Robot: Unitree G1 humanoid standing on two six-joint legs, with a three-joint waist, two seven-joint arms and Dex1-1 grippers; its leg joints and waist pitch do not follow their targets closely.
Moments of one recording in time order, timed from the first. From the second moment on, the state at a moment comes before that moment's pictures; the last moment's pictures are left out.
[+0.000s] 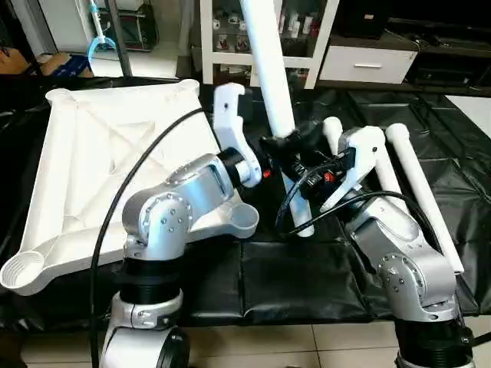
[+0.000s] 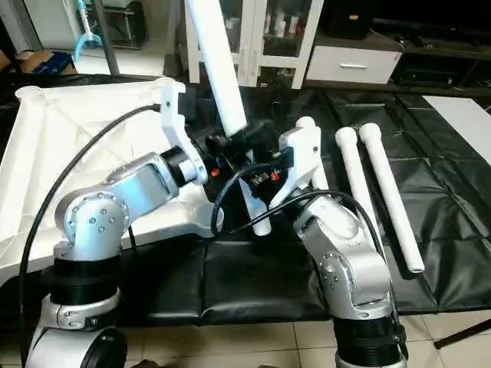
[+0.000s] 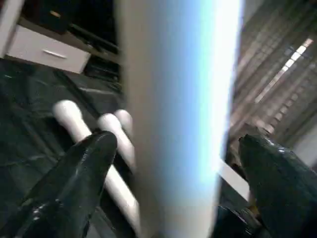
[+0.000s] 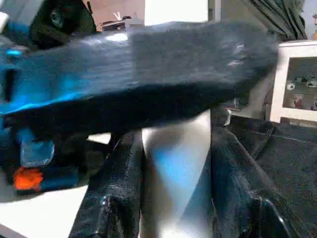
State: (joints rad) left arm -0.65 -0.07 0.10 -0.11 -0.68 0.92 -0.20; right arm -0.32 -0.13 0.01 -0.24 0.42 0.45 0.49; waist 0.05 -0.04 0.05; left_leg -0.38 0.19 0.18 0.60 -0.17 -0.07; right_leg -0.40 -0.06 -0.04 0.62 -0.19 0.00
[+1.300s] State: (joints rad) left arm -0.68 -0.04 0.18 -0.04 -0.67 0.93 -0.12; right arm -0.32 -0.16 0.04 -0.24 0.40 0.44 0.50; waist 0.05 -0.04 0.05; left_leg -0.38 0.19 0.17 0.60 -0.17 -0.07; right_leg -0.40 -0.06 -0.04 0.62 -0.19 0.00
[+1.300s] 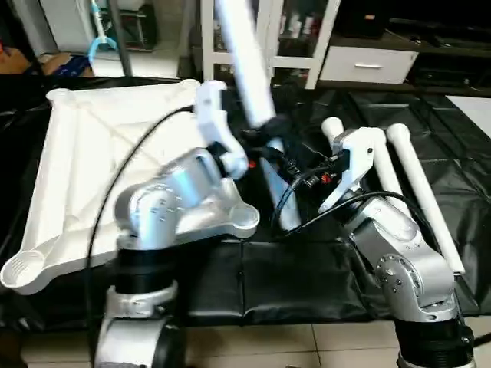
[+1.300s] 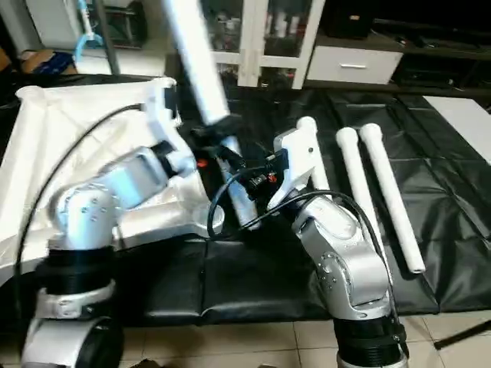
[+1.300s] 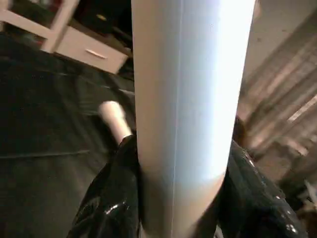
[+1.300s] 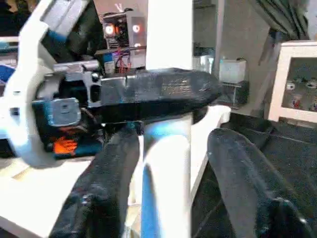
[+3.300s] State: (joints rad) left arm -0.85 0.61 -0.59 -0.08 -0.27 1.04 -0.66; right arm -0.94 -0.73 0.48 0.41 -0.58 -0.52 0.60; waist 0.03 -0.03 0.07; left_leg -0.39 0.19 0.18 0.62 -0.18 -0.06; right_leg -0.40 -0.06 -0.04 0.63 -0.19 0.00
